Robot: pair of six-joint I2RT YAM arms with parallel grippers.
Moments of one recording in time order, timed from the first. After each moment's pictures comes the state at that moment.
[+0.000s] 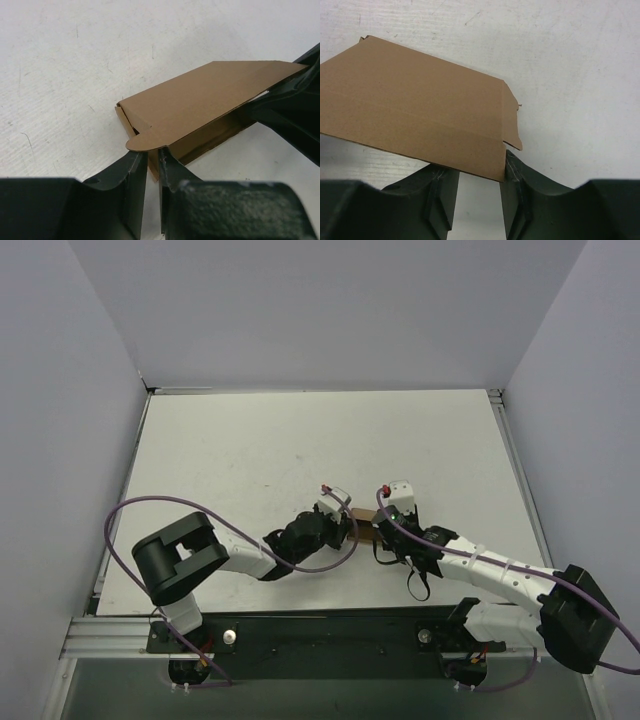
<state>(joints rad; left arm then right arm) -1.03 1.71 0.62 0.83 -0.21 -0.28 0.82 1.14 0.54 -0.35 0.60 0.44</state>
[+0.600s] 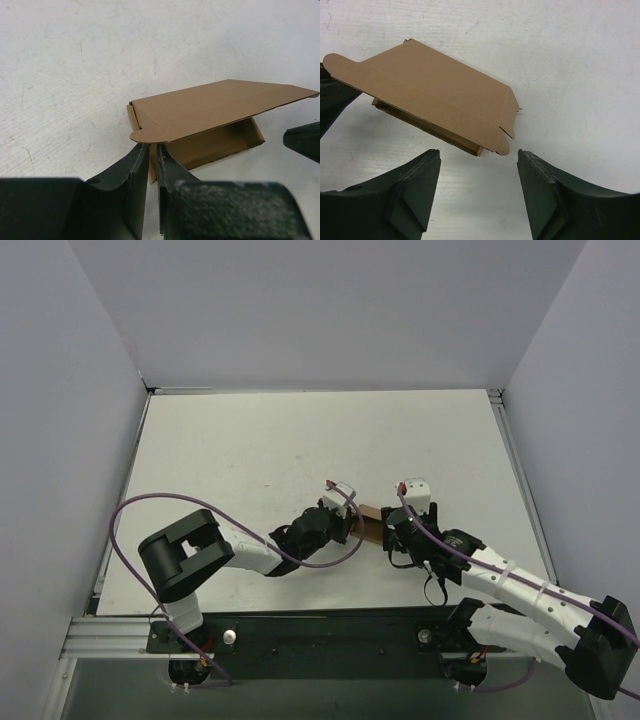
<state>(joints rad) -1.03 1.75 0.69 0.80 -0.26 -0.28 0.82 0.96 0.58 -0.51 0.57 0.49</state>
